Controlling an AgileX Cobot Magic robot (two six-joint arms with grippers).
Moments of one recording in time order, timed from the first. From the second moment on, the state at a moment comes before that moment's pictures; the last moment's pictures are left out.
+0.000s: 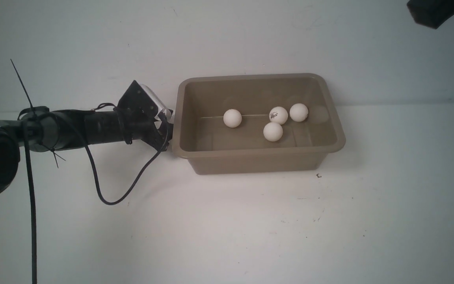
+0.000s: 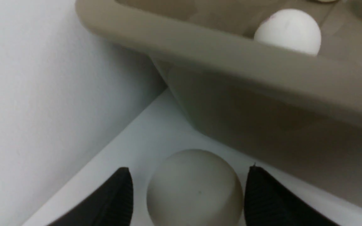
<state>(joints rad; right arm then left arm) 0.54 1.16 -1.35 -0.43 0.57 -0.22 0.03 2.47 -1.67 -1.69 0.75 2.29</state>
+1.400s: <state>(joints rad) 0.54 1.16 -1.35 -0.41 0.57 -0.23 -0.11 2.32 -1.71 -1.33 0.95 1.89</state>
